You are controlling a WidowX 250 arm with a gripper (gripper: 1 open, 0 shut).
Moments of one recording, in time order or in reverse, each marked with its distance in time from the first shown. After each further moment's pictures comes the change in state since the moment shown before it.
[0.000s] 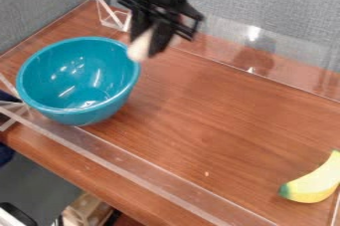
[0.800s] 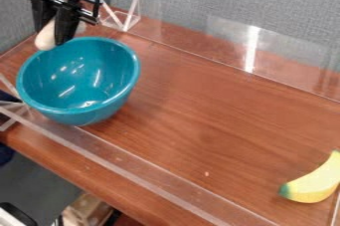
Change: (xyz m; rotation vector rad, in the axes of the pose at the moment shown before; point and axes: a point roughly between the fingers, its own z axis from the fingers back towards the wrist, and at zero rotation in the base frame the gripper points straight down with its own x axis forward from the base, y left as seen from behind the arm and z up) arm -0.028 0.087 -0.027 0.012 0.039 0.183
